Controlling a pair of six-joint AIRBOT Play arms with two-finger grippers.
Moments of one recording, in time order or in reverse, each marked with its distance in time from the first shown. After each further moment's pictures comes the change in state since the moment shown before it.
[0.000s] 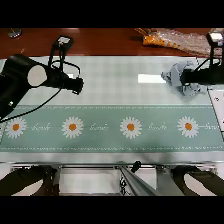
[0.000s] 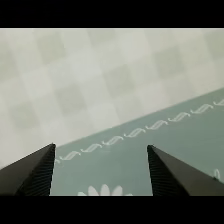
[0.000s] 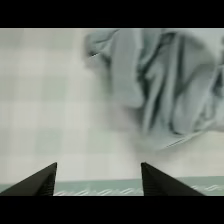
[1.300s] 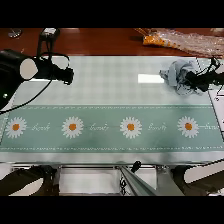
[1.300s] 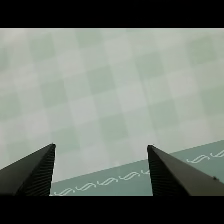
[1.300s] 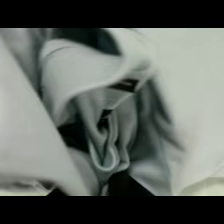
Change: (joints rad) left arm 0.105 -0.020 0.019 0.014 0.067 0.032; right arm -0.344 -0.653 0.290 0.485 -0.079 -0.050
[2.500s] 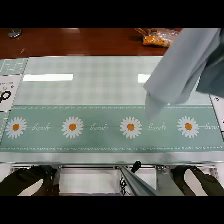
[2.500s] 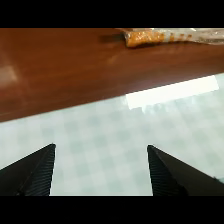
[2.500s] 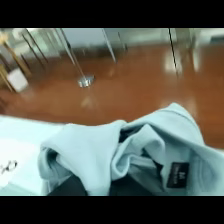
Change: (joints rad) left arm -0.085 0.177 0.778 -0.035 -0.435 -0.009; right arm 0.000 0.911 0.293 0.629 0.481 -0.202
